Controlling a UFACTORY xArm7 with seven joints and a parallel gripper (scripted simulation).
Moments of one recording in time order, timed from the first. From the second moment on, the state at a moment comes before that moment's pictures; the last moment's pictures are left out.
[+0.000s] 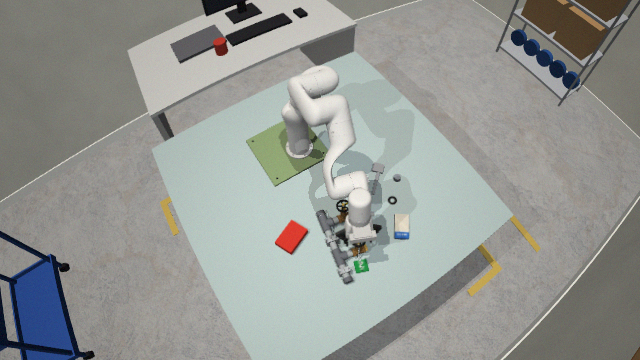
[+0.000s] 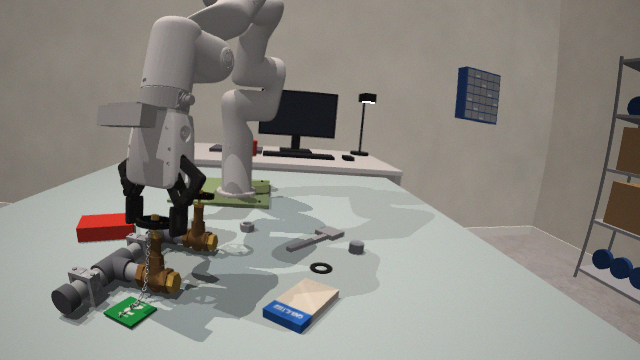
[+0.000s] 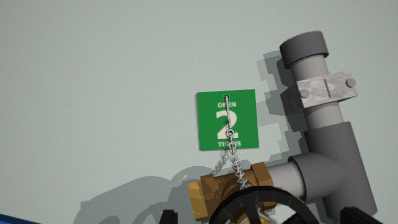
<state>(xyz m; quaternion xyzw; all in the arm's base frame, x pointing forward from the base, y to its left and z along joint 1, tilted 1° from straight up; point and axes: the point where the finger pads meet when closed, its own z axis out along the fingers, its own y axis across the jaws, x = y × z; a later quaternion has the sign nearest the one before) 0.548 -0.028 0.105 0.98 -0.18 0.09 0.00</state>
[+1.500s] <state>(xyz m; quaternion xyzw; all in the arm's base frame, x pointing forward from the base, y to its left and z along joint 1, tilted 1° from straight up) 0.548 -0.028 0.105 0.76 -0.64 0.08 -0.05</state>
